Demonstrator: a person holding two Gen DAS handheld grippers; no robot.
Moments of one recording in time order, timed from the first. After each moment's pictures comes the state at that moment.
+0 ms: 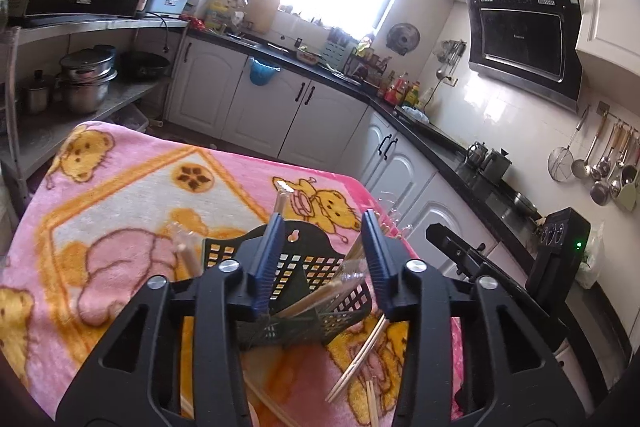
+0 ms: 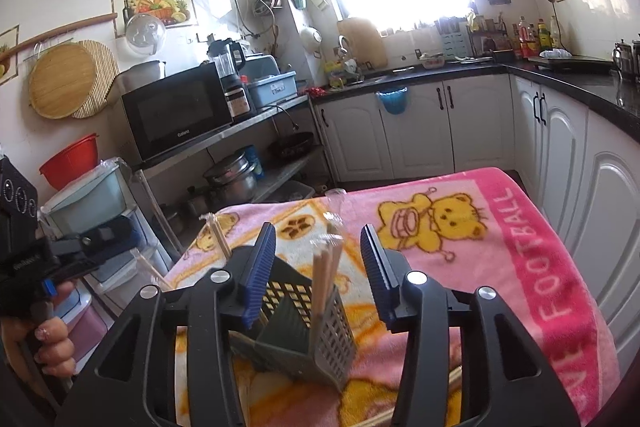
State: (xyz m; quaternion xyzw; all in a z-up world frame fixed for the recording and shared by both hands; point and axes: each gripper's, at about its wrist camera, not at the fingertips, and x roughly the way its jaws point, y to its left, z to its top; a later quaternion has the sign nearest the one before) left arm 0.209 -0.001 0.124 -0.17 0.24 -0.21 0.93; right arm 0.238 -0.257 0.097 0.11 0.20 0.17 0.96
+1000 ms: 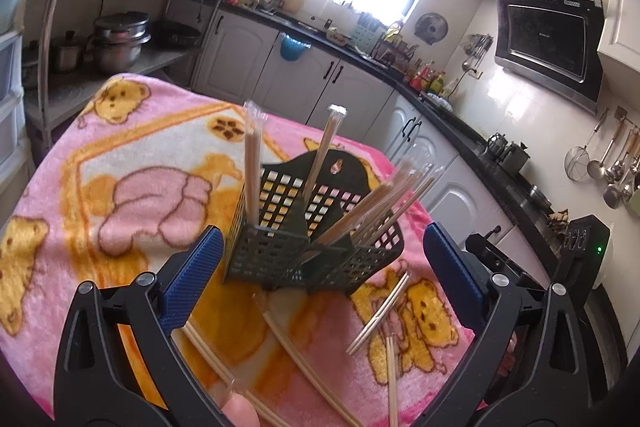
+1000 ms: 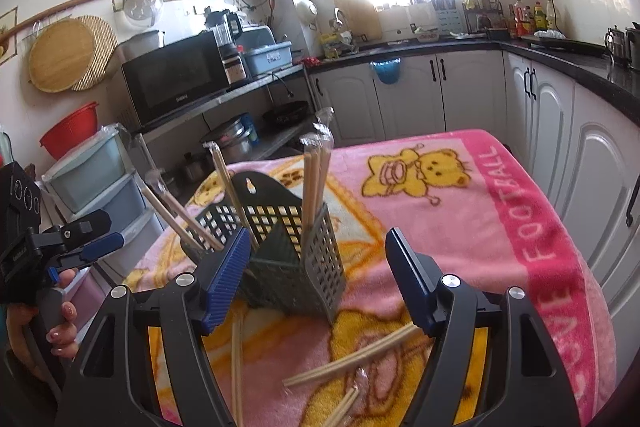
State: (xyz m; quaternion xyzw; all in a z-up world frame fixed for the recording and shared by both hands) left arm 0.177 0.018 0.073 -0.19 0.29 -0.17 0.92; right arm 0.191 -0.262 0.064 0.10 0.25 0.17 0.95
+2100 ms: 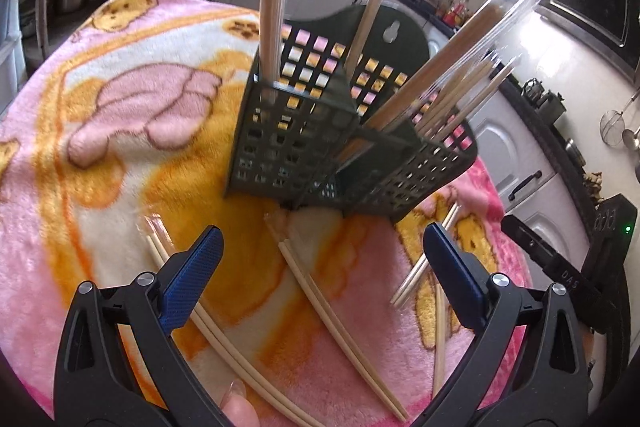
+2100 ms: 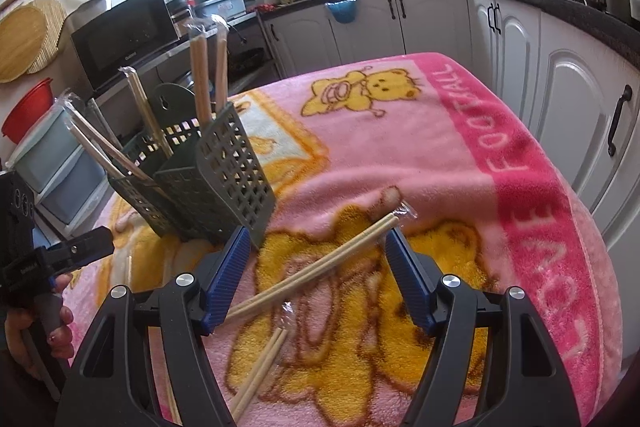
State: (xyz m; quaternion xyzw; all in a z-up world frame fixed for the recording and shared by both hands) left arm 0.204 -0.015 -0.015 -0.17 0.41 -0.15 0.88; right arm 0.200 -0.301 -0.007 0.11 0.35 0.11 0.92
